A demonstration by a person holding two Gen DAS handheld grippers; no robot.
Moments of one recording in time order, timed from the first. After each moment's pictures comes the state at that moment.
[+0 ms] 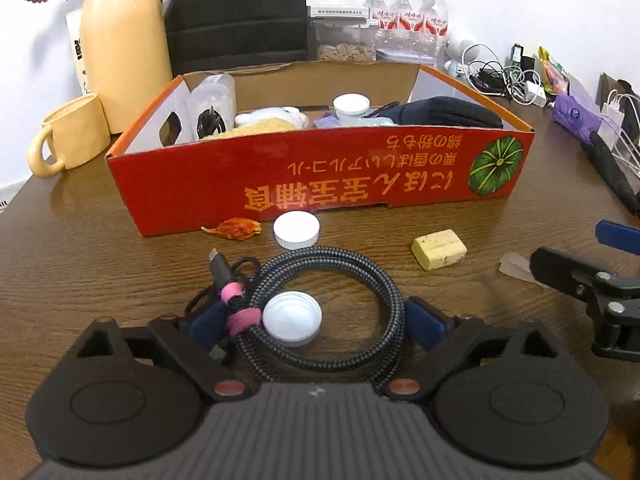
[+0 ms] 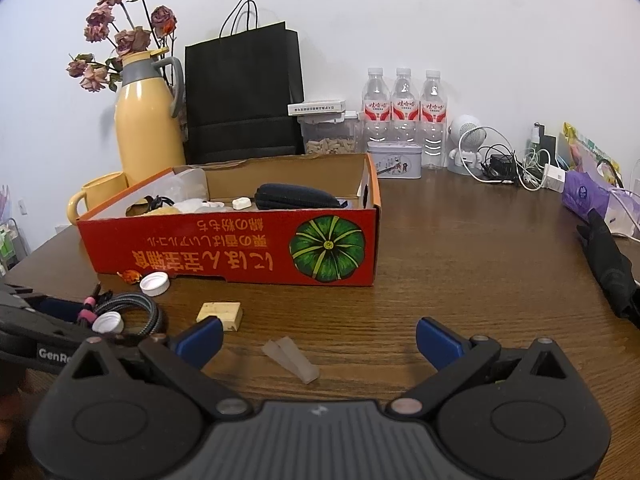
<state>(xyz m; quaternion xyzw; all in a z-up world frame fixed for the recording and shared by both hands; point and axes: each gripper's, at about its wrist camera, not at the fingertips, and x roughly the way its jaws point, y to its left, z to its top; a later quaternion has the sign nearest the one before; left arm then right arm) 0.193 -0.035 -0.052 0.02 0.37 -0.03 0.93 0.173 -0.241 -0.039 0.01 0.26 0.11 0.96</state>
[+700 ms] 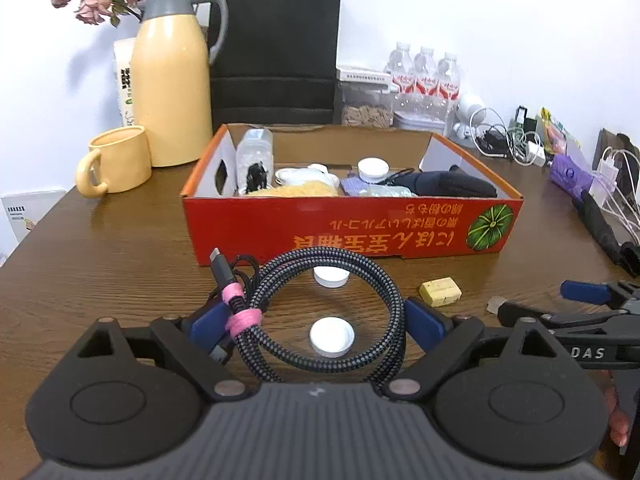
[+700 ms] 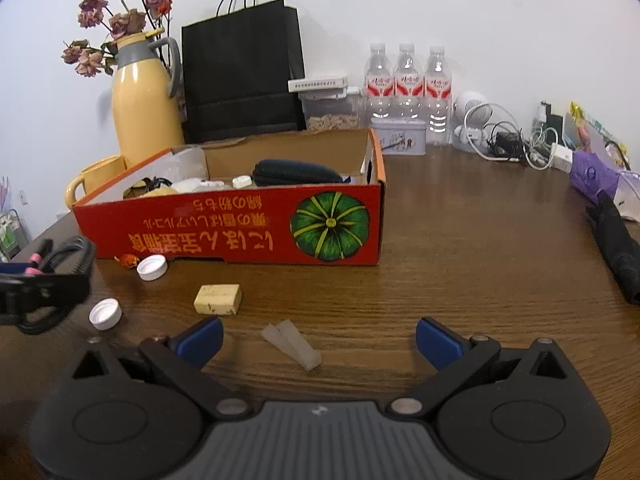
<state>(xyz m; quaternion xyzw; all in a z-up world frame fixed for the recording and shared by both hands) 0.150 -0.006 -0.013 -0.02 0.30 -0.02 0.95 0.183 -0.240 -0.046 0.01 0.30 0.12 0.94</state>
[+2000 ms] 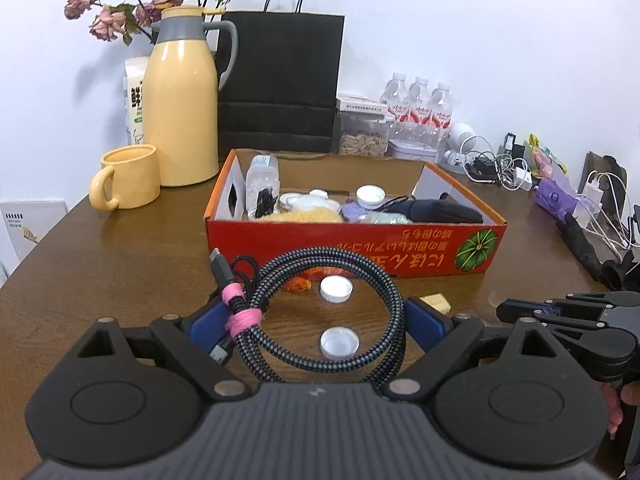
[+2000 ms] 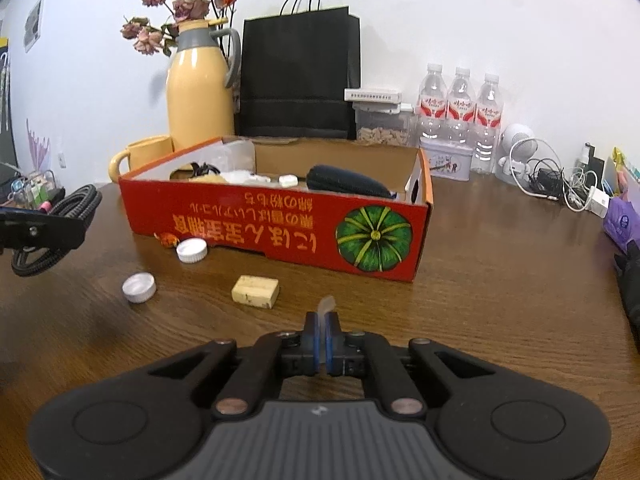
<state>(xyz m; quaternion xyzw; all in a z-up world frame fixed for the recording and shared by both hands) 0.129 0.011 0.005 -0.03 0.27 -0.03 0.96 0.170 -0.232 -0.035 -0.04 0.27 0.18 0.95</state>
